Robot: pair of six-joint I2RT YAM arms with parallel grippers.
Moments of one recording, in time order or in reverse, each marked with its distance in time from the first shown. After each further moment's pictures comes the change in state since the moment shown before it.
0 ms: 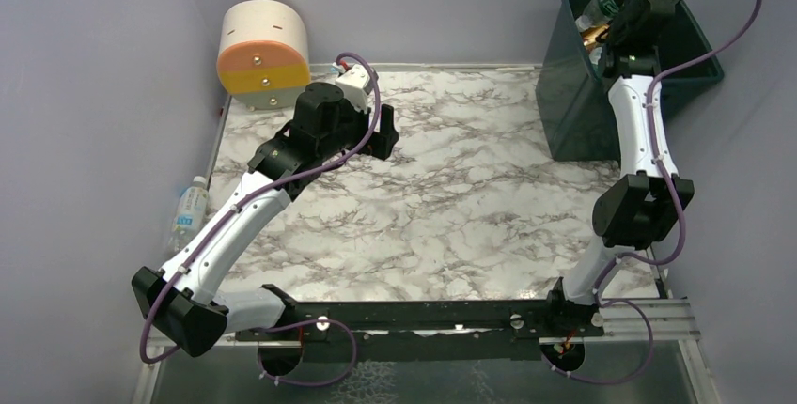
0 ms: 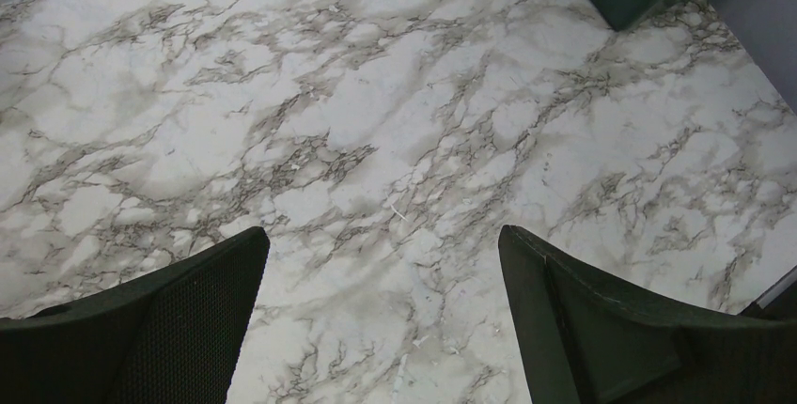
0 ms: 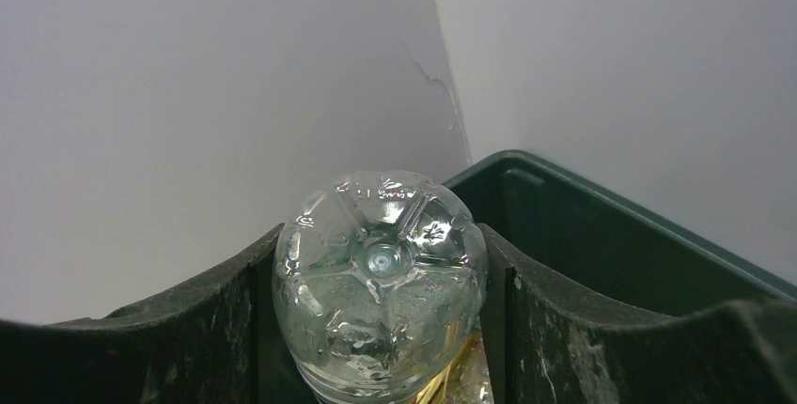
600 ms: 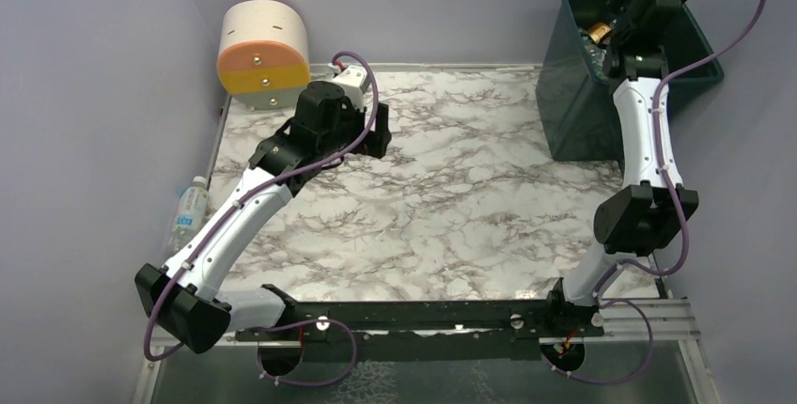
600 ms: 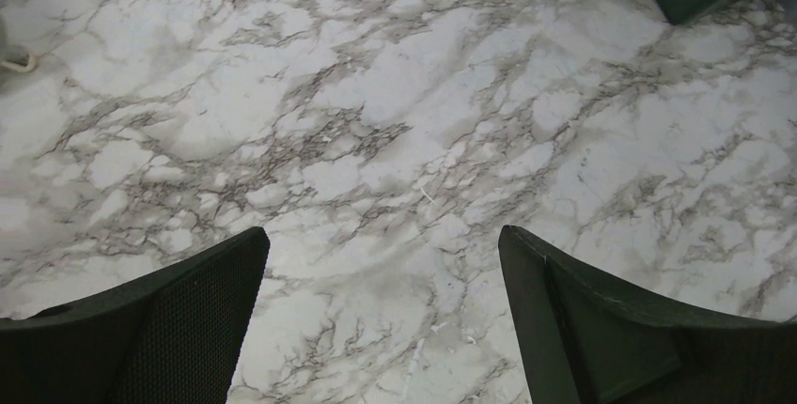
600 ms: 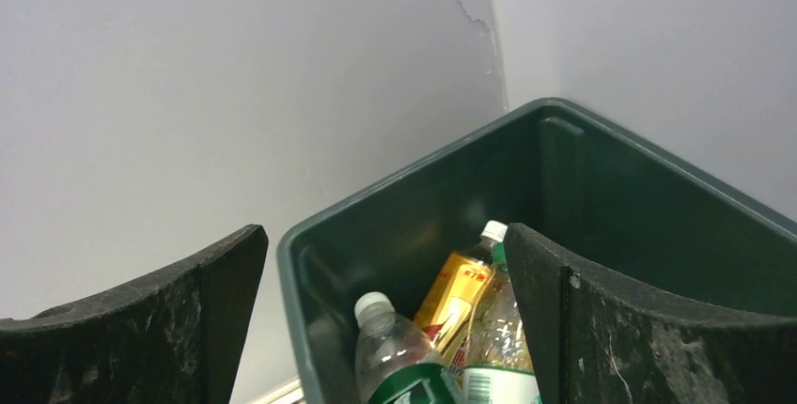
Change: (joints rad) left arm 0.014 0.007 0.003 -0.043 -0.044 -0.015; right arm 0.000 -0.035 0.027 -0.197 -0.090 0.060
